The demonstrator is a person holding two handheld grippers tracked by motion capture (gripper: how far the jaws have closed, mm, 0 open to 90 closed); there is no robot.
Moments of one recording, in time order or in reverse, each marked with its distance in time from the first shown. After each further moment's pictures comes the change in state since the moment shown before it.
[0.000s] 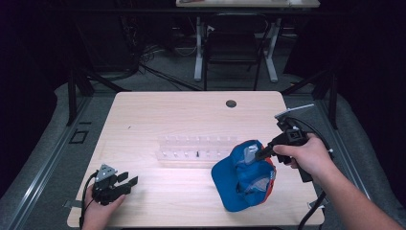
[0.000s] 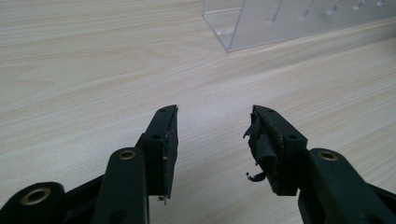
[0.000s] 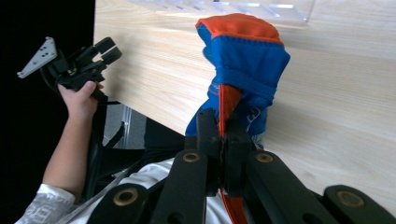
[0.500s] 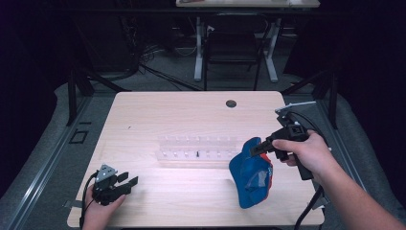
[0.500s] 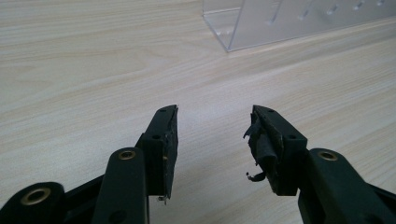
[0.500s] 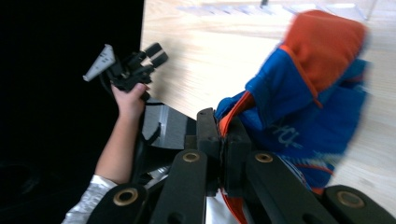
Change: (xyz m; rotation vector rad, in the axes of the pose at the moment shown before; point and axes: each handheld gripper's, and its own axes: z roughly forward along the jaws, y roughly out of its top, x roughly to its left) left arm -0.001 0.000 0.000 0.000 0.001 -0.001; right arm 0.018 -0.001 -0.012 -0.003 0.148 0.034
